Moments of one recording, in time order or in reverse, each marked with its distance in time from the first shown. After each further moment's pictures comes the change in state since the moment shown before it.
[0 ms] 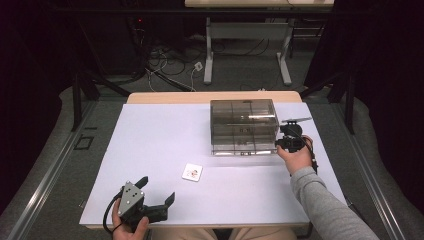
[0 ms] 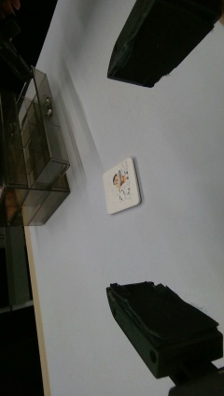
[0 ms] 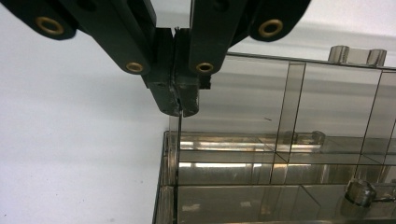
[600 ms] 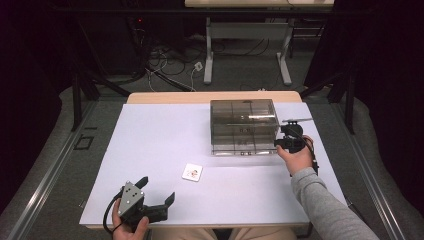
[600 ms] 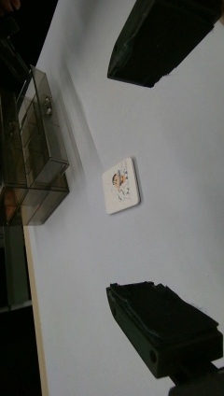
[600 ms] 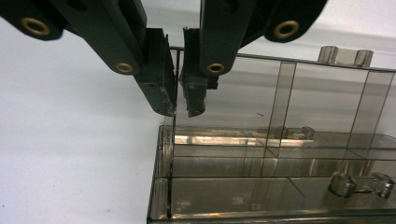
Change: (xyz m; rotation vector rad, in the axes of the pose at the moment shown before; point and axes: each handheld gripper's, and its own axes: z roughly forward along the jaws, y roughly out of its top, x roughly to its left) left arm 0.001 0.000 0.000 0.005 -0.002 -0.002; right arm 0.000 -0.001 -0.004 -0.036 0.025 -0.005
